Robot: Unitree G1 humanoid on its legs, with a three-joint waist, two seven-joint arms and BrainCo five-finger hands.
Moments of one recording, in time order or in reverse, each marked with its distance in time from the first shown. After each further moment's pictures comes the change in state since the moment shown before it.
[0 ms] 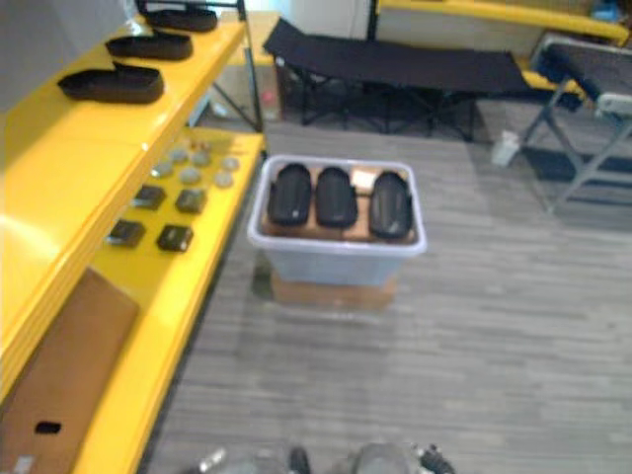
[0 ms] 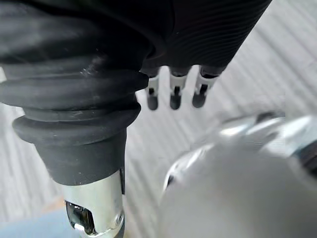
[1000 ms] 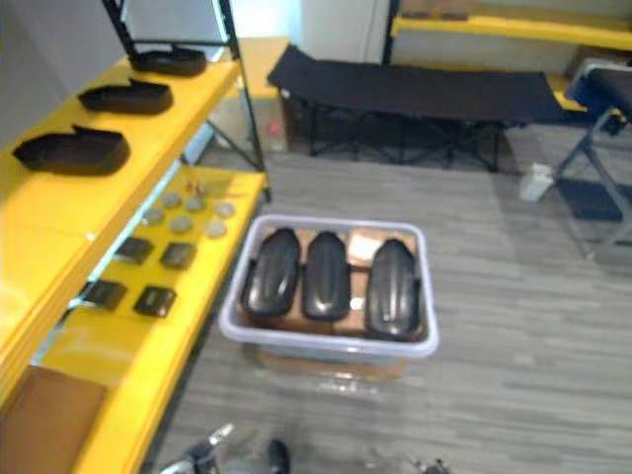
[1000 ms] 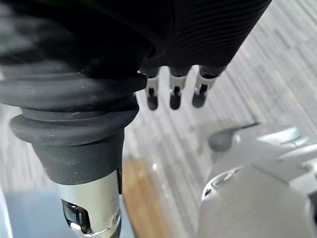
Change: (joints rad) left arm -0.010 -0.030 -0.013 0.004 -0.067 0.003 0.049; right arm 0.027 -0.021 0.074 -0.010 -0.258 -0.056 0.026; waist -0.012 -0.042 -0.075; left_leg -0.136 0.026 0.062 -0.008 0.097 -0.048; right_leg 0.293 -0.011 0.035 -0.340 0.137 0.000
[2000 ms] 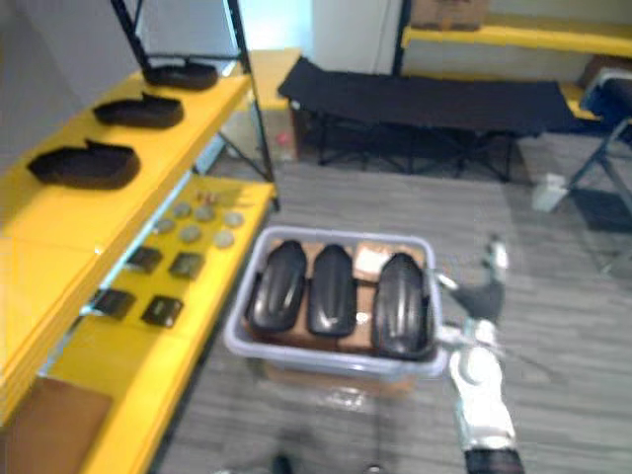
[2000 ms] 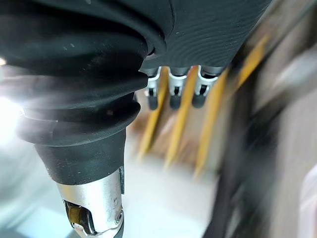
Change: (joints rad) left arm 0.197 0.028 -0.109 -0.035 0.161 -0.080 0.033; right arm -0.083 -0.170 0.085 -0.943 -0.005 -0.070 -0.551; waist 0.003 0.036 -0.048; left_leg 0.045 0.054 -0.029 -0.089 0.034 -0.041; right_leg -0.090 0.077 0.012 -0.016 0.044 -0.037
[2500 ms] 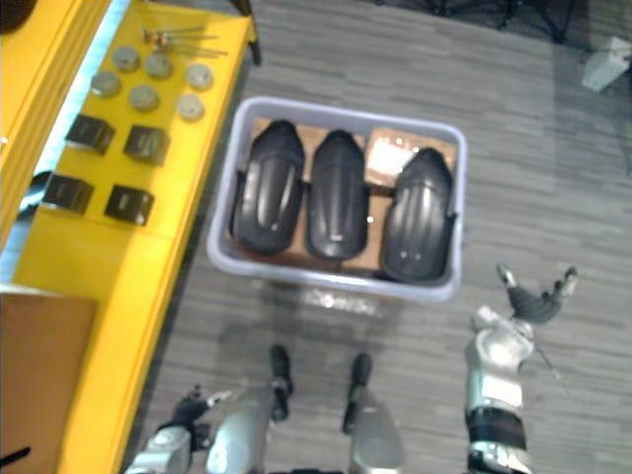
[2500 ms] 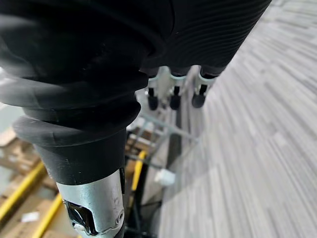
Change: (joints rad) left arm -0.248 0.045 -0.048 -0.133 -0.051 -0.080 0.003; right arm -0.338 -0.074 -0.148 0.342 0.213 0.003 -0.181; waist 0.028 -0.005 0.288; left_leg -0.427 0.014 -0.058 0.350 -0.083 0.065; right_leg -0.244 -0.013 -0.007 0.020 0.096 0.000
